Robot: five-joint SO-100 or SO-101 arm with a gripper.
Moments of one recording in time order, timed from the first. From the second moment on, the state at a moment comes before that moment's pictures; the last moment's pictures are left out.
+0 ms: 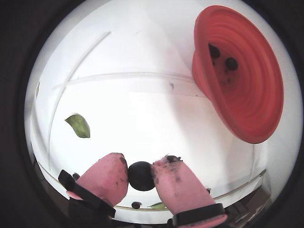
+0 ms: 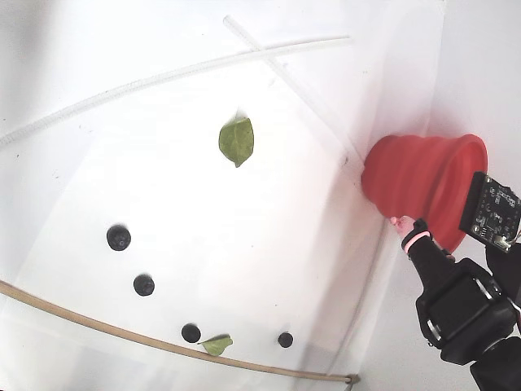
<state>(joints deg) 13.5 115.3 125.2 8.8 -107.0</state>
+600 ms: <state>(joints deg) 19.0 109.8 118.7 5.6 -102.1</state>
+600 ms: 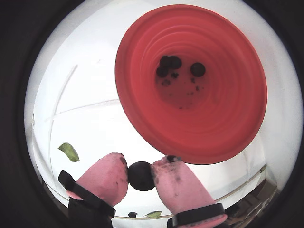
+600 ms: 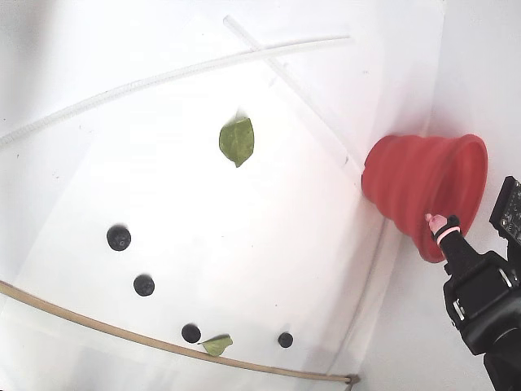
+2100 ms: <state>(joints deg) 19.2 104.6 112.6 5.2 -97.9</state>
